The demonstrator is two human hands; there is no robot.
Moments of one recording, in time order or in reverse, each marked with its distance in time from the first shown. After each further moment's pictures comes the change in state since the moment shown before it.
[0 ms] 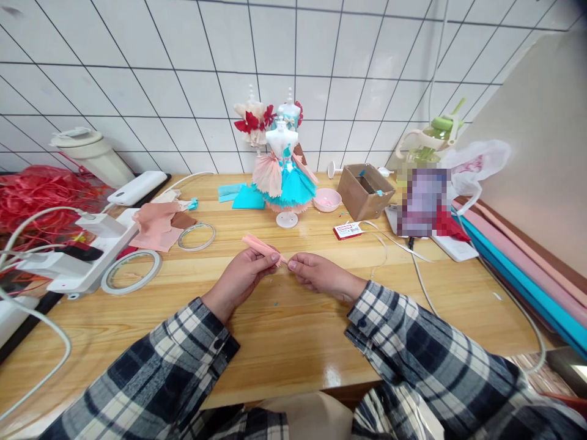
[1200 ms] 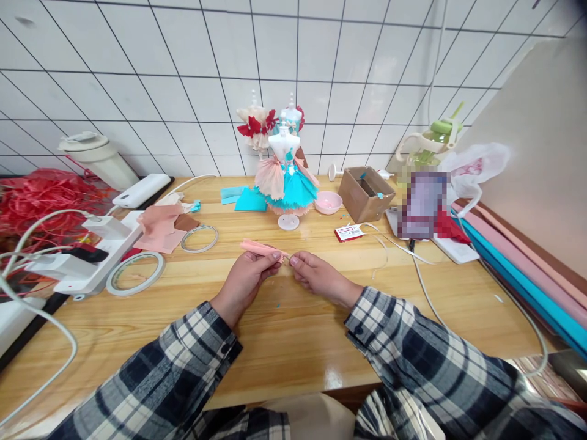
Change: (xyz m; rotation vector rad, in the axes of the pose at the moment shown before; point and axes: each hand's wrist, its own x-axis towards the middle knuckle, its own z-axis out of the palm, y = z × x) left_hand -0.004 0.001 0.009 -0.043 0.085 0.031; right_hand 0.009 0.009 0.009 0.012 0.122 -0.137
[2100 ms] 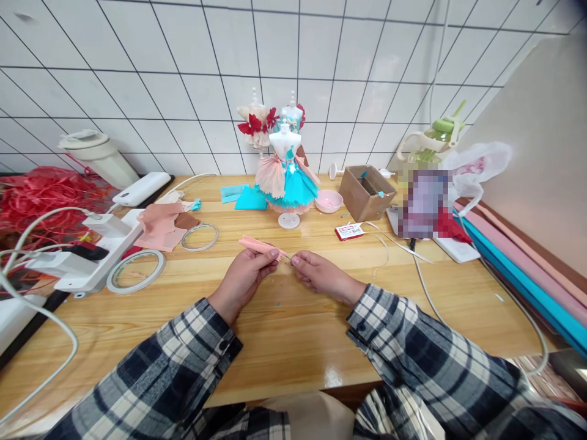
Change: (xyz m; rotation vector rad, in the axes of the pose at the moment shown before) left_hand 0.005 -0.004 -0.009 -0.050 -0.035 -0.015; right_hand -0.003 -0.005 -0.005 -0.075 -0.005 0.080
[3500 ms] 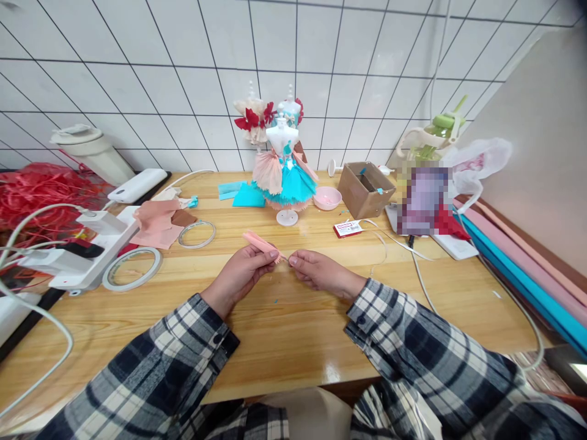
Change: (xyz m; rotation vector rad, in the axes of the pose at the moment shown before) left_hand 0.000 0.005 -0.002 0.053 -0.078 -0.044; right_hand -0.006 -0.006 -0.005 0.077 -0.132 0.024
